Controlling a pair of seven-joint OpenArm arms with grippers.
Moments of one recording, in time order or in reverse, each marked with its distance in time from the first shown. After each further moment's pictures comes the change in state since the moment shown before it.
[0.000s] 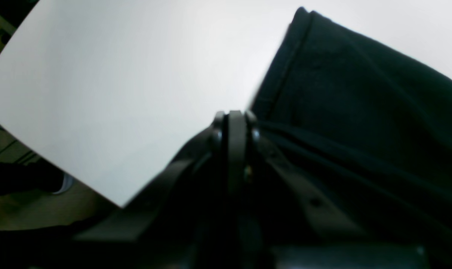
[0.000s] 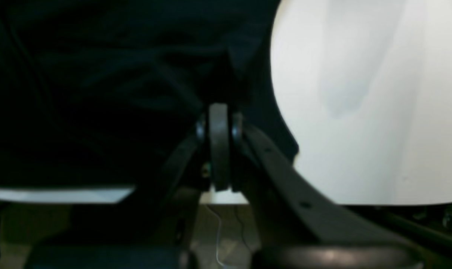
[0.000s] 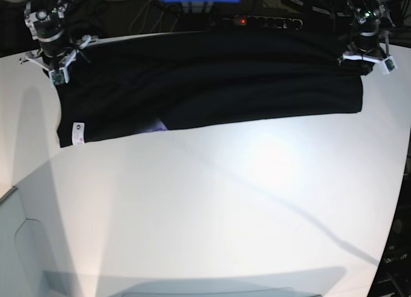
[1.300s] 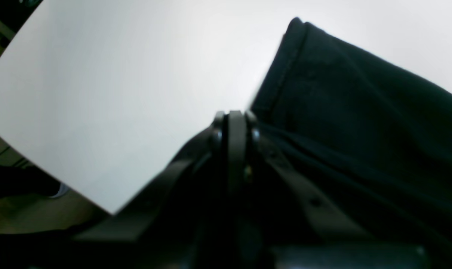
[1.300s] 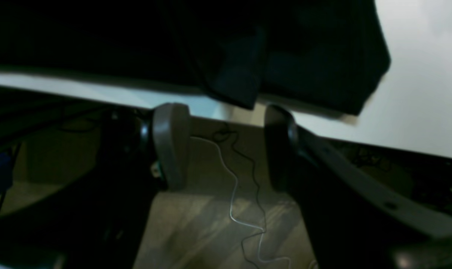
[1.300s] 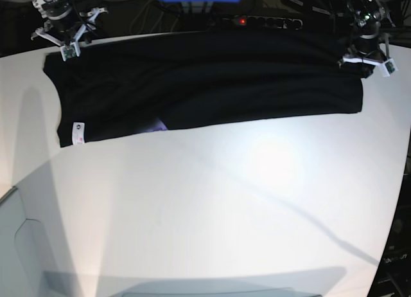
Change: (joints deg) left arm -1.0 0.0 0.0 -0.1 0.2 0.0 0.0; right arm -8.2 0.0 -3.0 -2.9 0.1 0.0 -0.3
